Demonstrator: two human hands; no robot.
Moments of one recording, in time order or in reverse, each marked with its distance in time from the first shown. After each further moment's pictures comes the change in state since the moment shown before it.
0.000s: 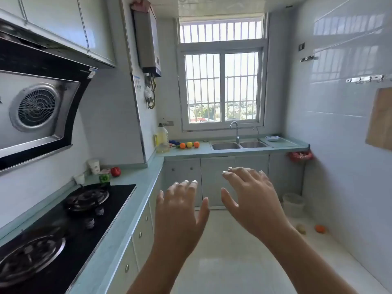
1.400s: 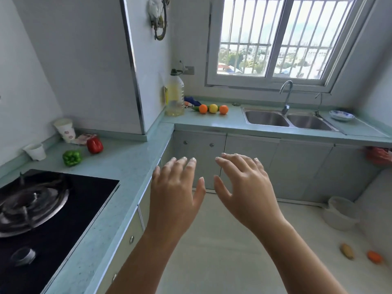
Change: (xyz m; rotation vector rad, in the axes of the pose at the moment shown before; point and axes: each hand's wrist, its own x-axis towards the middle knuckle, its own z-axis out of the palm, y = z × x) left_hand 0.298 -0.279 0.423 0.029 -0.061 -0.151; right_hand 0.325 0.122 0.496 0.160 -0.143 -0.073
